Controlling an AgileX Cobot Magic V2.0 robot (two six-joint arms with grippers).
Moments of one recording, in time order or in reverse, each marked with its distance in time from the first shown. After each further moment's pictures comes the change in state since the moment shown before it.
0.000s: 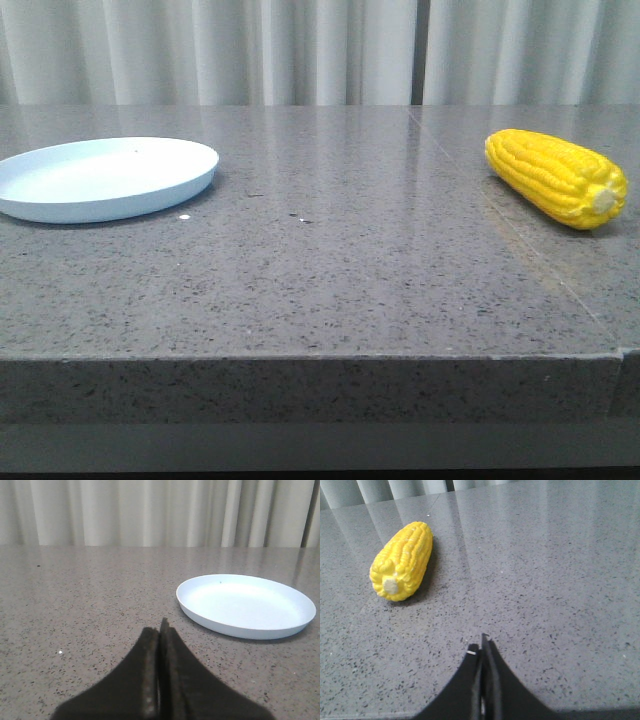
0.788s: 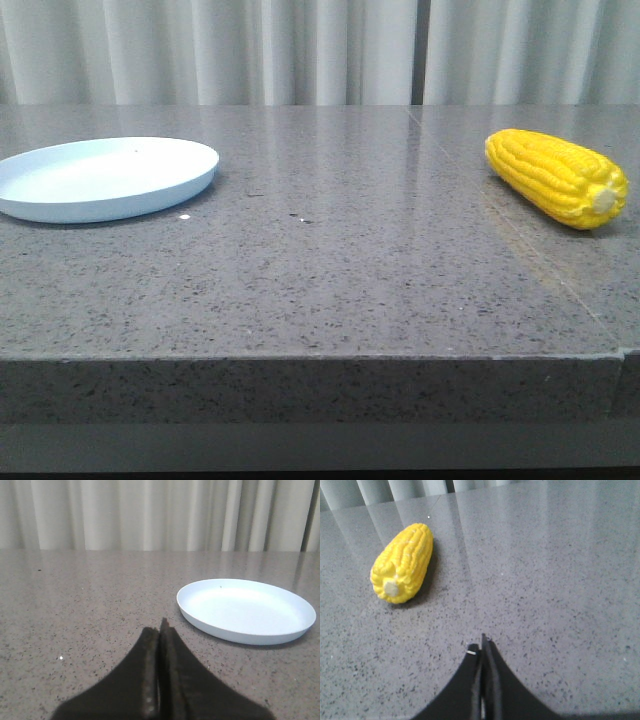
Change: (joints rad) left arm 0.000 0.000 0.000 0.000 -0.029 0.000; right arm 0.000 0.000 0.000 0.000 -0.014 0.000
